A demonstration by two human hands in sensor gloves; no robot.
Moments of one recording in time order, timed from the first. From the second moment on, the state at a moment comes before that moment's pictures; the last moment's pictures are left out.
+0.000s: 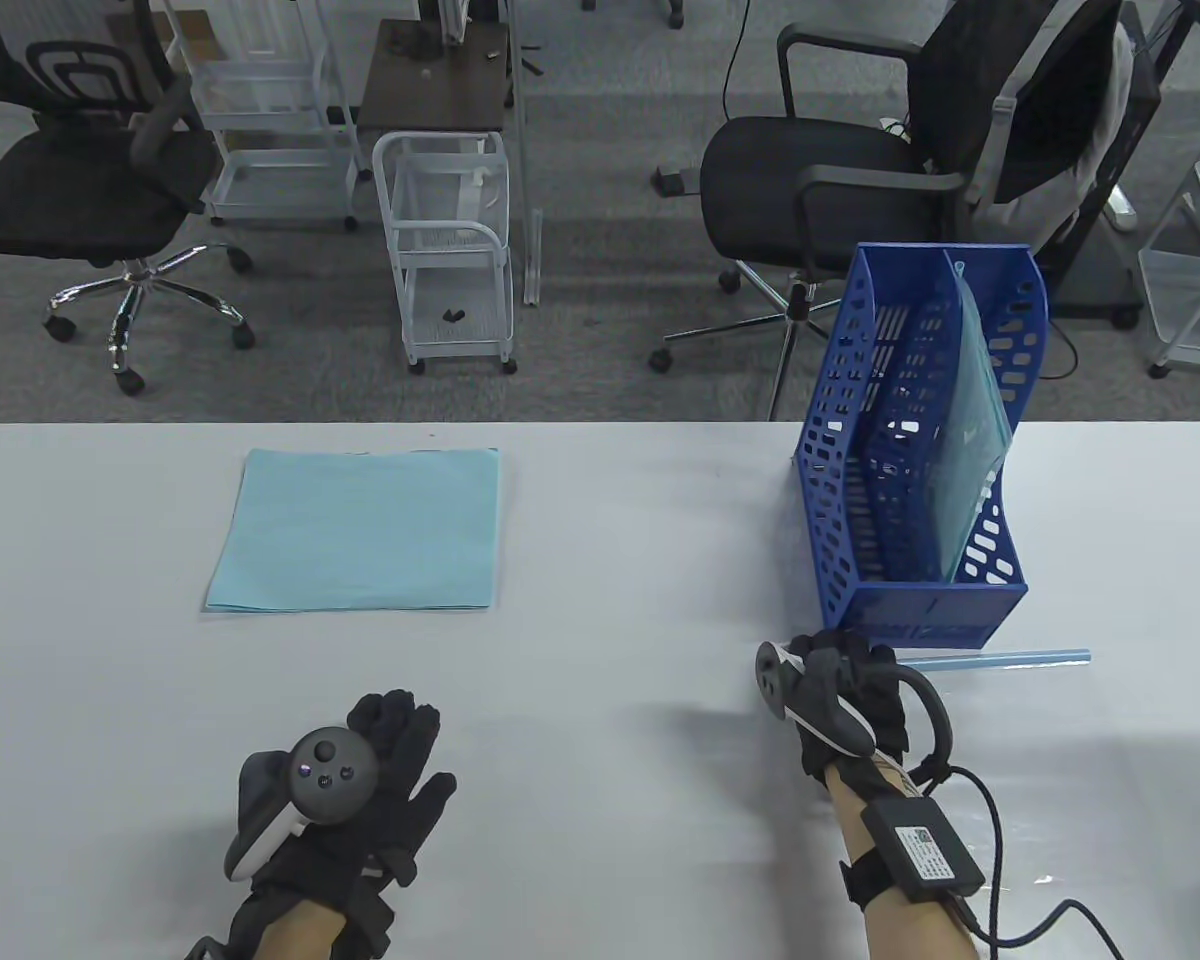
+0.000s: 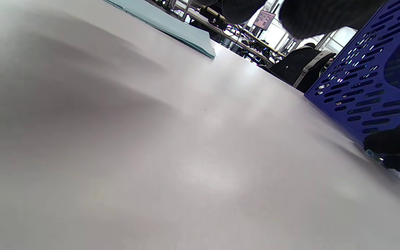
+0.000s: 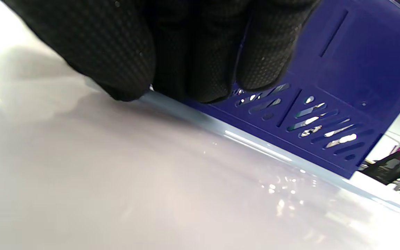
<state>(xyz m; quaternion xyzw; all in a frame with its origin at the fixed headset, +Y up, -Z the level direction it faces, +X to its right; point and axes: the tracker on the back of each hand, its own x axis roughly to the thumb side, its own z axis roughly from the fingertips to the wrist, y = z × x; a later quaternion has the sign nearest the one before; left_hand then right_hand) -0.249 -0.745 -0.254 -0.14 -0.06 0.25 0.96 0.181 -0.763 -0.363 0.04 0.01 -0.98 0.21</state>
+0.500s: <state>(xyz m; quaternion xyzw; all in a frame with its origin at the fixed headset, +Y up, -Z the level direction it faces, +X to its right) -0.253 -0.748 -0.256 -0.15 -0.05 0.26 0.95 0.186 -0.768 -0.370 0.04 -0.02 -0.98 0.21</state>
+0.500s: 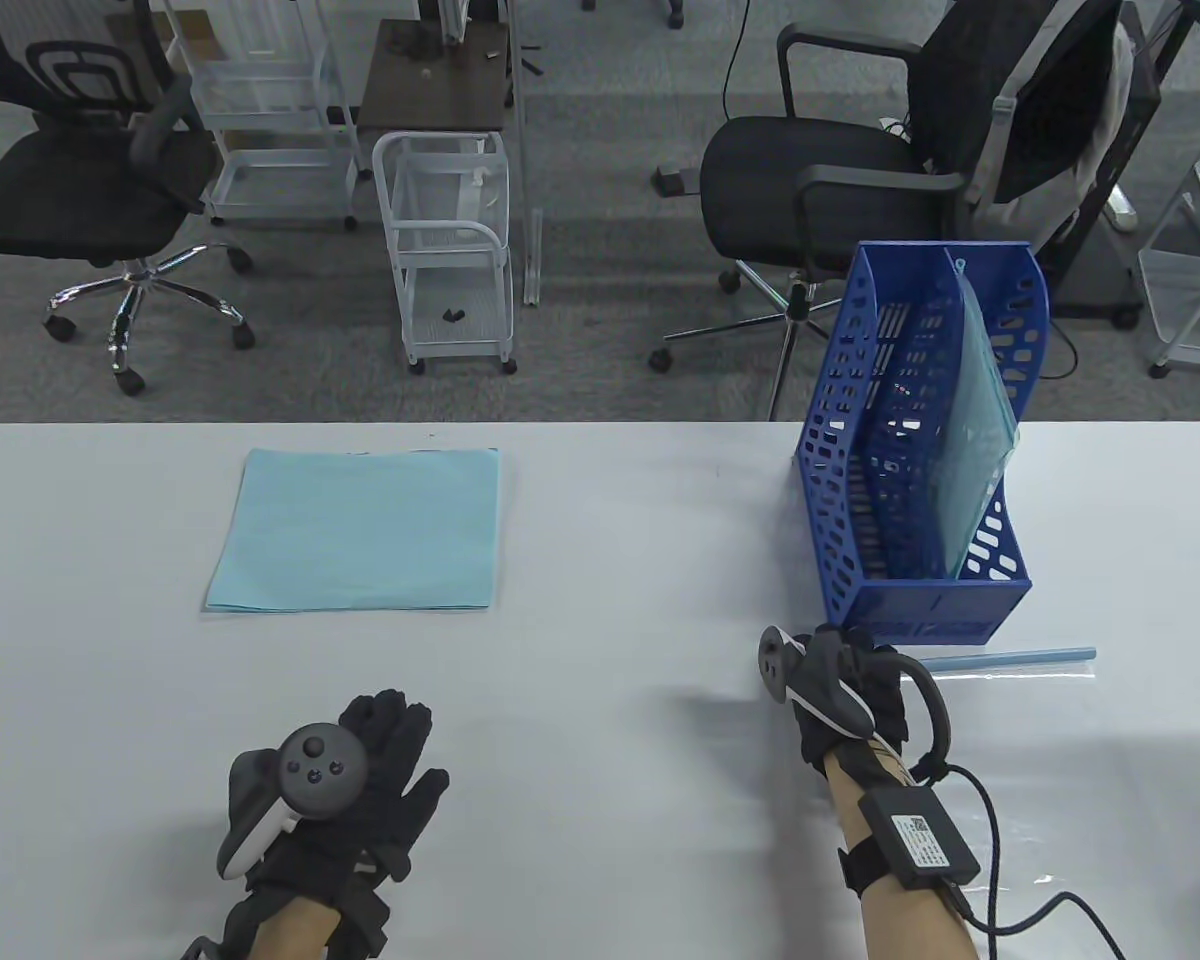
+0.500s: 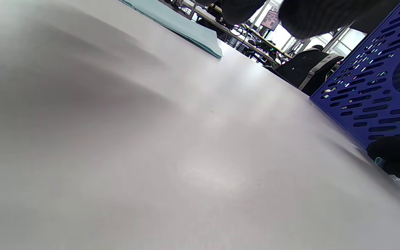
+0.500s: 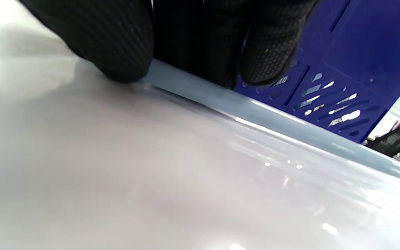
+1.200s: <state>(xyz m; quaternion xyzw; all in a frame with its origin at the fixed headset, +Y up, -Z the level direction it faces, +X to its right) -0.222 -0.758 -0.251 -0.19 -0.16 0.40 0.88 0.015 -0.676 -0.279 -0.24 0.11 -0.96 -0.09</state>
